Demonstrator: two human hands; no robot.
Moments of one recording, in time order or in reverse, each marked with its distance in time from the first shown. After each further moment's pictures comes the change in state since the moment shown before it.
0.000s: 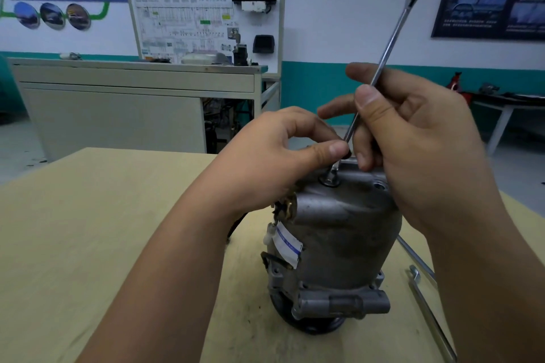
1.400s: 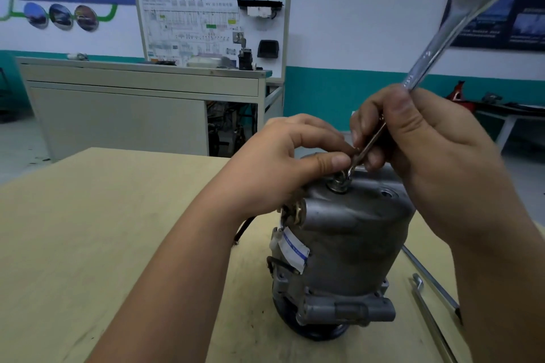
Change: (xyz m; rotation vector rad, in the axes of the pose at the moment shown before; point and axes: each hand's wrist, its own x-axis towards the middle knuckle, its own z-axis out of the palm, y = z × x) left_hand 0.002 -0.004 -0.001 -0.027 -0.021 0.082; right_hand 0.000 0.001 -0.011 -0.001 -0.182 -0.019
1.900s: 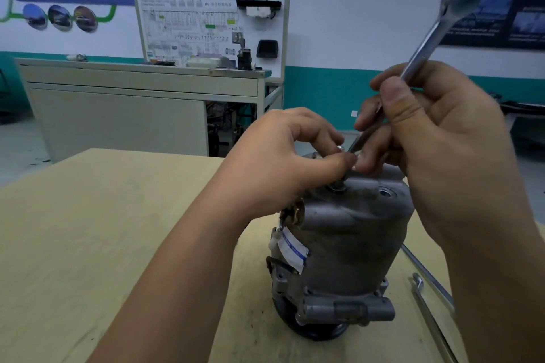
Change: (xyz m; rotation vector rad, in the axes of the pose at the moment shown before) left_hand -0.003 0.004 0.001 0.041 0.114 -0.016; right_hand 0.000 -0.008 0.009 0.087 0.225 -0.013
